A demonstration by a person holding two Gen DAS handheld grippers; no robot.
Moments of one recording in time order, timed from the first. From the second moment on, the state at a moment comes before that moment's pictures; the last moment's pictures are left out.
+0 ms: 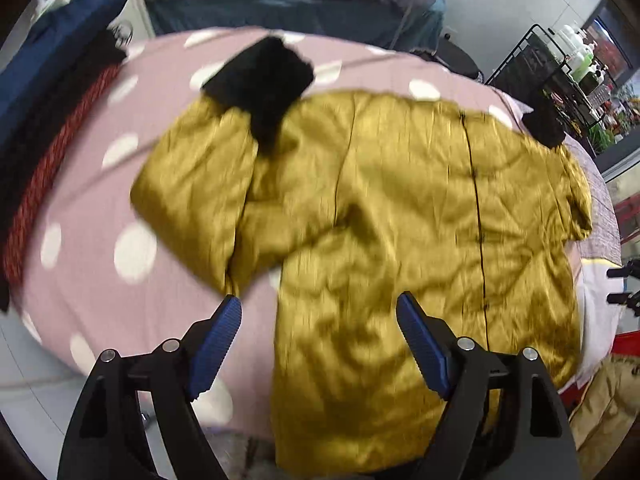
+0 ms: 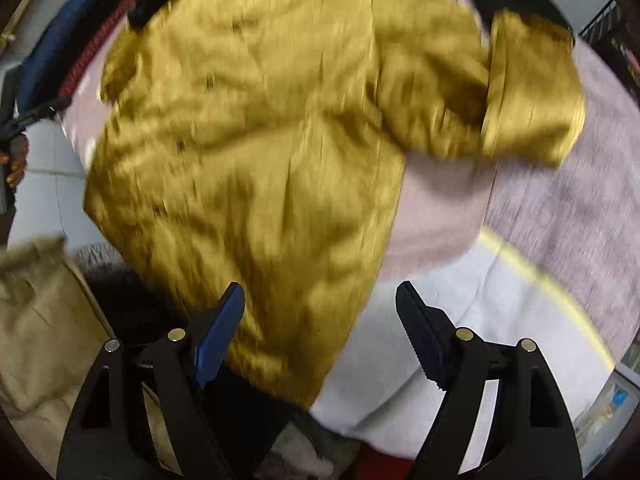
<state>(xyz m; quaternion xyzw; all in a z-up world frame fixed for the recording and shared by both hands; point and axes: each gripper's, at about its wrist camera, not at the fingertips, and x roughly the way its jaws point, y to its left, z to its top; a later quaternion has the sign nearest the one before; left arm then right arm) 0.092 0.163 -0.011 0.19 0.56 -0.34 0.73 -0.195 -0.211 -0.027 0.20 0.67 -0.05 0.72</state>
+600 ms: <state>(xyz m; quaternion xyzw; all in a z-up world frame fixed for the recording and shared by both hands) 0.151 -0.086 -0.077 0.37 0.49 -0.43 0.66 0.029 -0.299 -0.063 0.15 0.62 -0.10 0.77</state>
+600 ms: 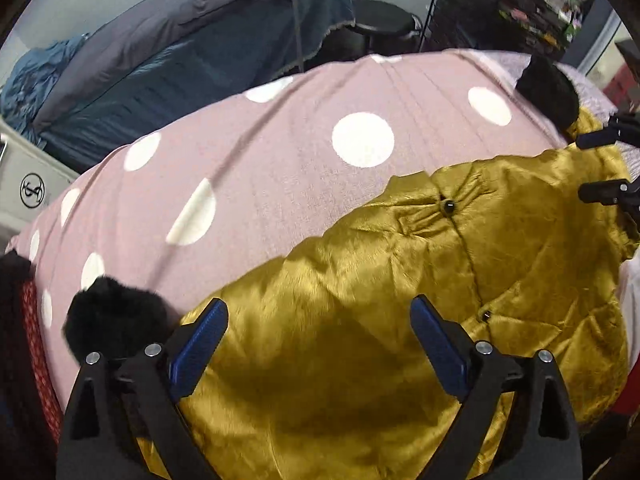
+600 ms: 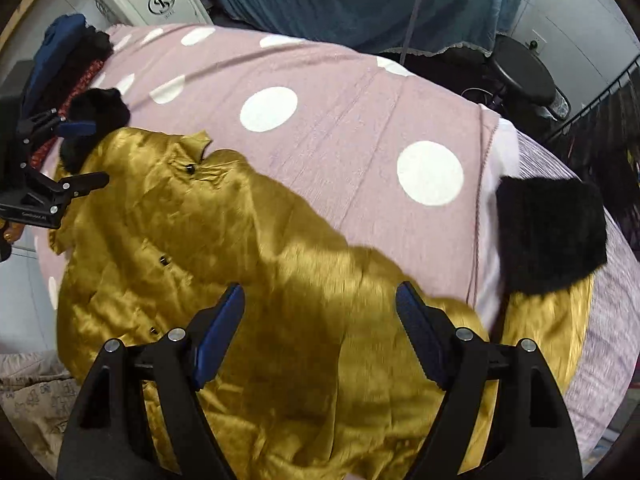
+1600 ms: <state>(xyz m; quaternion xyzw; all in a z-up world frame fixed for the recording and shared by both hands) 0.077 0.052 -0.098 0.31 0.56 -0.48 0.60 -0.050 -0.140 -0.065 0.08 0.62 0.07 0.78</state>
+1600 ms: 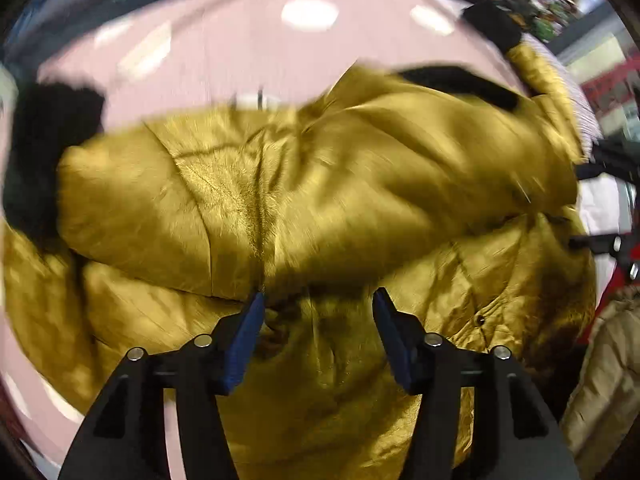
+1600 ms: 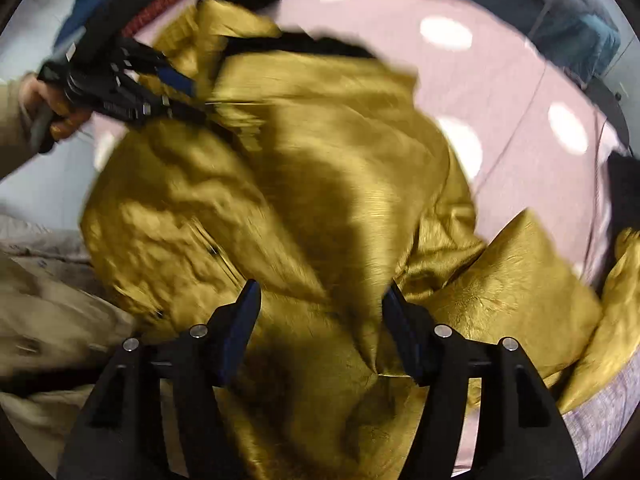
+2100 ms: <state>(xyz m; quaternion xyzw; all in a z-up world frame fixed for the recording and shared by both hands) 0.240 -0.038 -0.096 0.20 0.61 -0.40 0.65 0.021 -0.344 -0.081 0.40 0.53 -0.08 0.75</state>
